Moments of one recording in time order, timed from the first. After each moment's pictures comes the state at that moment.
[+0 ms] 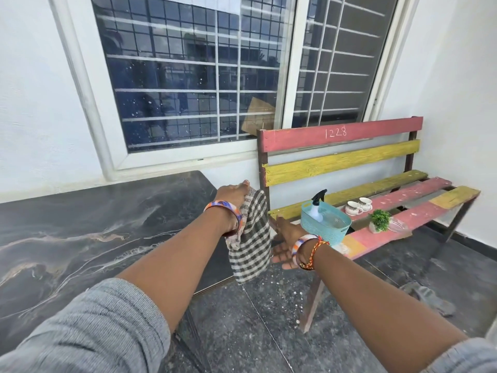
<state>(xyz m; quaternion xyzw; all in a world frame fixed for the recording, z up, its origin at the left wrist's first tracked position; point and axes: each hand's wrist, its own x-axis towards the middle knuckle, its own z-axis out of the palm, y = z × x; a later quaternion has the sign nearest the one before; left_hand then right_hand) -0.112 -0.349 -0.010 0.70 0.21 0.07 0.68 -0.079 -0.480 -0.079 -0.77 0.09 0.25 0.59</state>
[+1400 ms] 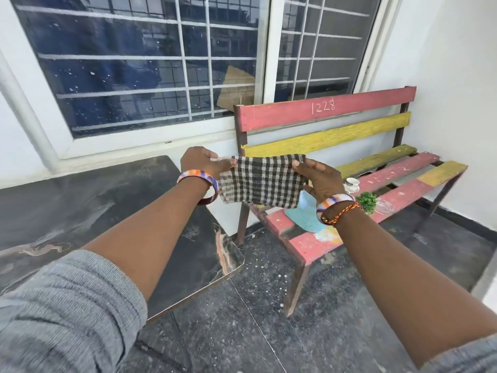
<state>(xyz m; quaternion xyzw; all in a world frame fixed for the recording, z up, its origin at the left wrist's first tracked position) 0.000 -0.354 -0.006 0.82 0.19 0.21 0.50 0.028 -0.567 -0.032 -0.63 0.00 -0.04 0.77</state>
